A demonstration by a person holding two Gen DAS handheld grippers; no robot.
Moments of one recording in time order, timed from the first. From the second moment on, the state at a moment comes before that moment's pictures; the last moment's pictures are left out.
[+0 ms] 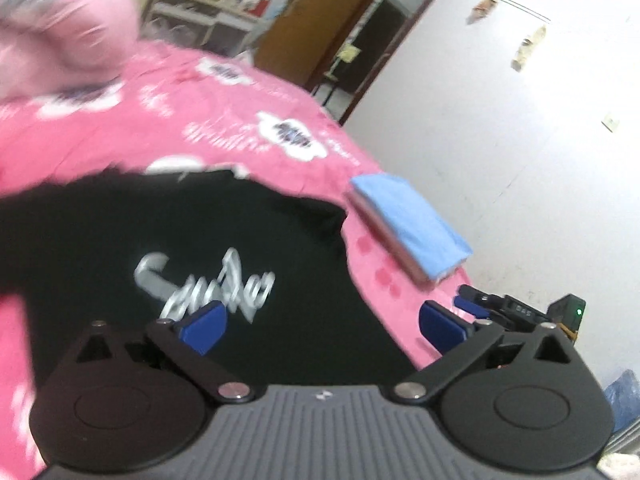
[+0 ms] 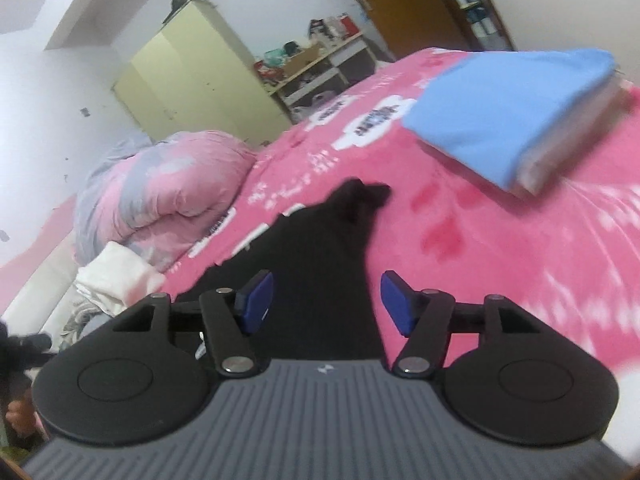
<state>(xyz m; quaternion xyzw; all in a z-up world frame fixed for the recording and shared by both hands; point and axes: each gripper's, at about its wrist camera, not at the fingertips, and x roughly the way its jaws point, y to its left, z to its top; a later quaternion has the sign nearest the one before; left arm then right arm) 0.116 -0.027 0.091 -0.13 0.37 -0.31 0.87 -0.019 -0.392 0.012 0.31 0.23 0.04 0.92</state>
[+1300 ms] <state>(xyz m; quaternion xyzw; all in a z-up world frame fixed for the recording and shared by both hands) 0.311 -0.140 -0.105 -0.22 0.33 -0.24 0.89 0.194 -0.294 -0.011 0.01 0.27 0.28 0.92</state>
